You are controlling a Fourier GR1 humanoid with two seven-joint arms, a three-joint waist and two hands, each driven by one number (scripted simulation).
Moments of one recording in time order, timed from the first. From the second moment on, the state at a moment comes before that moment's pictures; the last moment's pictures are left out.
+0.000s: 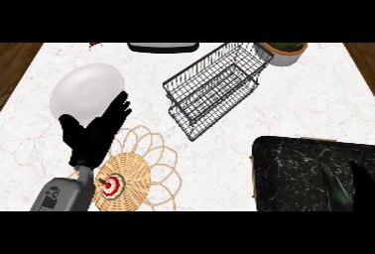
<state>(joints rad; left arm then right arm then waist) -0.18 0.19 -0.16 -1.49 0.21 0.04 0.23 0.28 -0.55 0.33 -2.09 0.74 -0.07 1.19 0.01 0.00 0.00</state>
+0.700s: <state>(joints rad) -0.16 0.17 -0.14 -1.49 0.18 0.03 0.22 0.32 -0.40 0.22 -1.97 0.88 -0.05 1.09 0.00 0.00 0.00</state>
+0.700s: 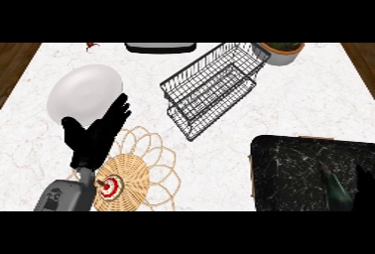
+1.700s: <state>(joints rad) -0.14 0.13 -0.08 -1.49 0.14 -0.03 0.22 0.27 -0.26 0.02 -1.74 0.89 -0.11 0.90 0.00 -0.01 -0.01</state>
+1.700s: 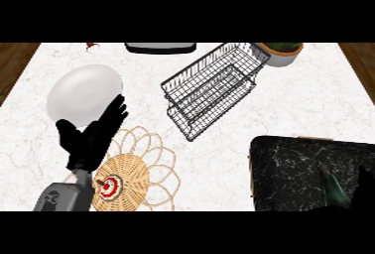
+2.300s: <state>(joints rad) -0.15 0.13 -0.07 -1.50 0.14 -0.05 0.24 0.24 -0.25 0.00 -1.65 0.85 -0.15 0.73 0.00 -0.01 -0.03</state>
